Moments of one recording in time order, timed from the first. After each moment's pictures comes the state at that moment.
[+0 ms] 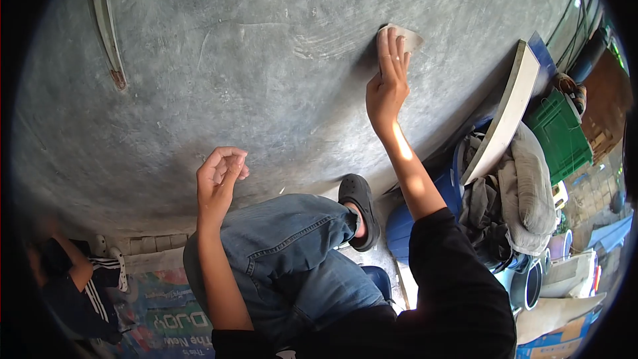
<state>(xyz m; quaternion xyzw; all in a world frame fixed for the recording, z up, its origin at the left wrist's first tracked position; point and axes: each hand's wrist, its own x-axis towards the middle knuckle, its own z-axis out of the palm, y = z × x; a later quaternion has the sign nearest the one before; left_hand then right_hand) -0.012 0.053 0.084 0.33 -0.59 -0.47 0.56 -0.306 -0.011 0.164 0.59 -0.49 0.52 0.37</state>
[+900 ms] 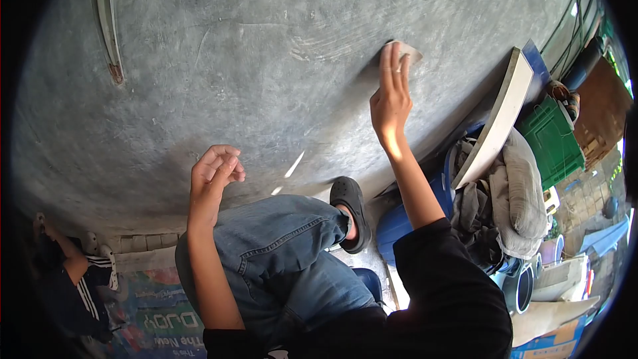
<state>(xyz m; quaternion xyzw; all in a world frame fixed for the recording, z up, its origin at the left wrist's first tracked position) -0.009 0.055 0.090 0.31 -0.54 -0.57 0.53 -0.319 0.008 0.157 0.60 -0.57 0.39 0.40</state>
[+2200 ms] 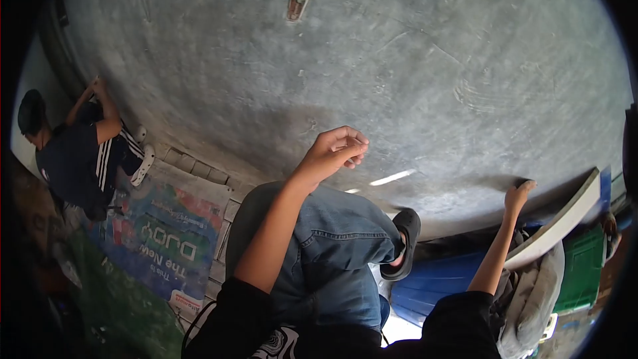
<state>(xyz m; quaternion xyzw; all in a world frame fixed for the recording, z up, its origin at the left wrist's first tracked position) 0.003 0.050 0.082 0.36 -0.48 -0.61 0.51 -0.549 -0.010 0.090 0.51 -0.78 0.29 0.22</state>
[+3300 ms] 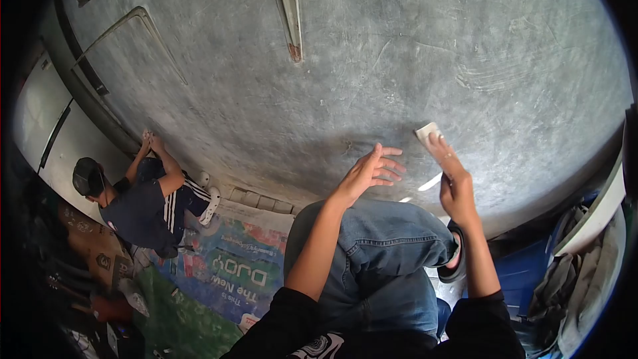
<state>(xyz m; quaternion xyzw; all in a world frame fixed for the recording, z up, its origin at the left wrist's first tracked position) -0.007 0.050 0.068 0.39 -0.58 -0.60 0.38 -0.217 0.072 0.114 0.81 -0.38 0.44 -0.11</state>
